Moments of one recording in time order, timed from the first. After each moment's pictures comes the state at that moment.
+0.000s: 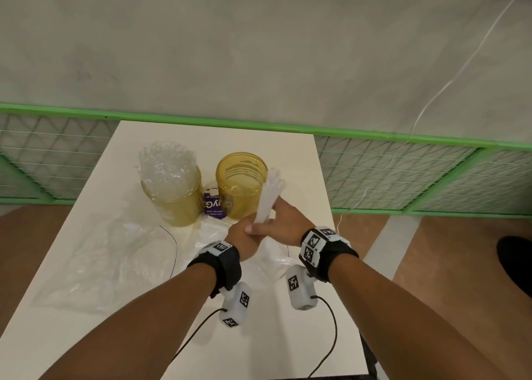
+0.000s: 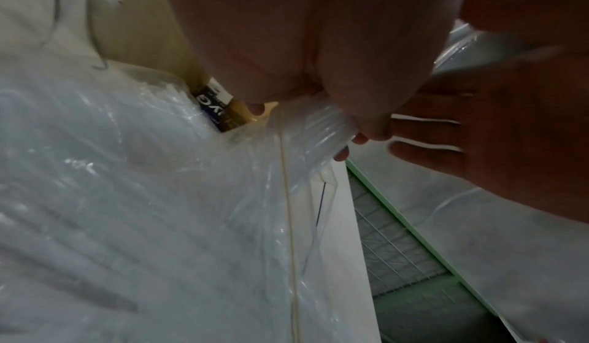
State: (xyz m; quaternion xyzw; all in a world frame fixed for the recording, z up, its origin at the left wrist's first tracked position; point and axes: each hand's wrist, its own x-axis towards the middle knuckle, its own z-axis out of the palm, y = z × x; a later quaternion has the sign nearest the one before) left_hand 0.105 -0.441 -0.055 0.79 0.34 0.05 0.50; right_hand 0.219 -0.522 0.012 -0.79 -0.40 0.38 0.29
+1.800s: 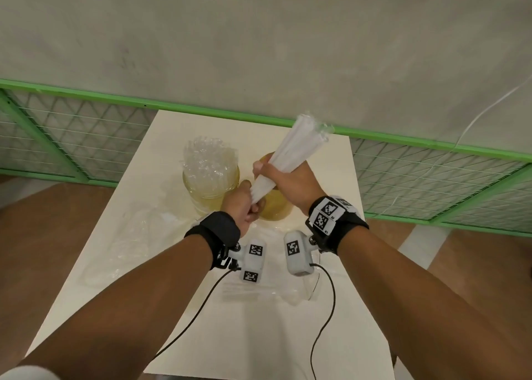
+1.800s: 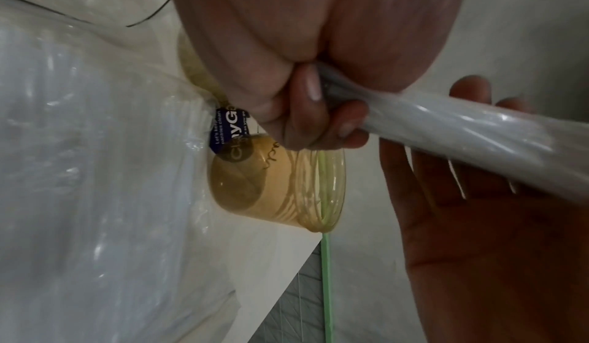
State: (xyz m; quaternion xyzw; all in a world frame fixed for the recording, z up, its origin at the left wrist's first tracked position) left_hand 0.077 -0.355 -0.002 0.36 0.48 0.22 0.77; right_hand 0.183 -0.421 0.067 -0.69 -0.37 0.35 0.52
